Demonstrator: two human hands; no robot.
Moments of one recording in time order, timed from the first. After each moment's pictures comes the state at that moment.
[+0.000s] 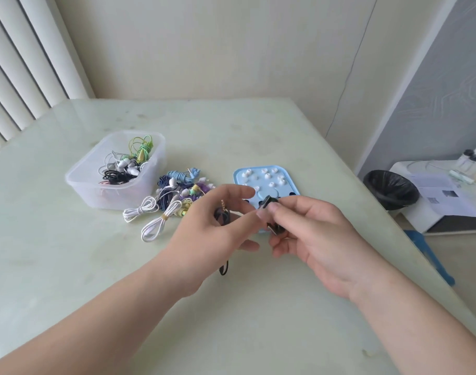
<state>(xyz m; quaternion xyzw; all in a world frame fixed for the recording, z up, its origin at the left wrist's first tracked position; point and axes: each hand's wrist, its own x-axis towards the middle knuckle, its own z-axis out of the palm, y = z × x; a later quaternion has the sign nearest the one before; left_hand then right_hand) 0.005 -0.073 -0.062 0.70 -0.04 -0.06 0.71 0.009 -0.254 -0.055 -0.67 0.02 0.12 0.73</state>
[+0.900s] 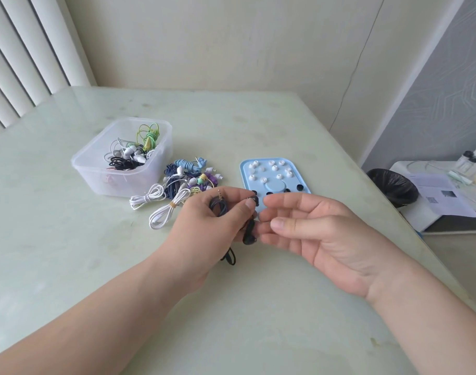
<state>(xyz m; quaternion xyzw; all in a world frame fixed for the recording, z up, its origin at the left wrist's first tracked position) 0.003 -0.065 -0.079 0.65 0.01 -0.04 0.76 -0.002 -0.253 -0.049 -0.59 0.01 0.20 0.78</state>
